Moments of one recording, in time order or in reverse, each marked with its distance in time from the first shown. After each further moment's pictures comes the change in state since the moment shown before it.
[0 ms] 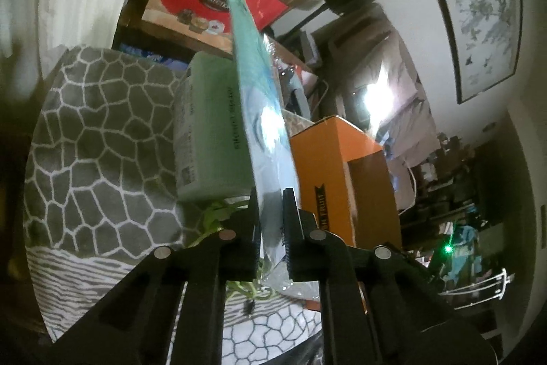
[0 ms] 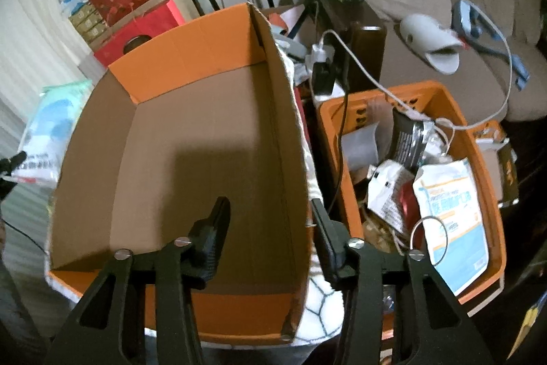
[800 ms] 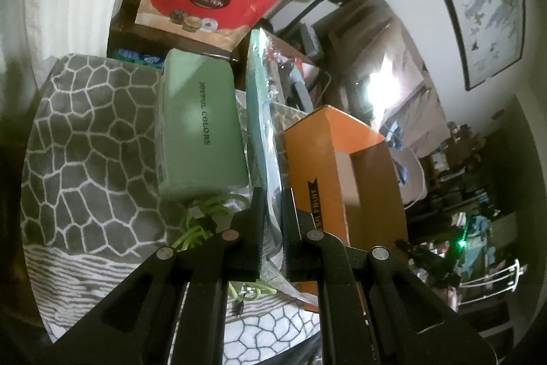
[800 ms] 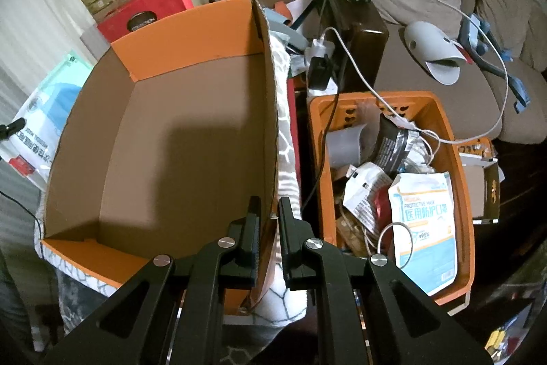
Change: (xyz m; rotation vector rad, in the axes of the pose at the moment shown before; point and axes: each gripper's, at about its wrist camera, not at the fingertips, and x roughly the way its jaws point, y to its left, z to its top) left arm 0.018 -0.026 -0.005 0.047 0.021 0.058; right arm -0.015 0.000 0.005 -0.121 0.052 -0.057
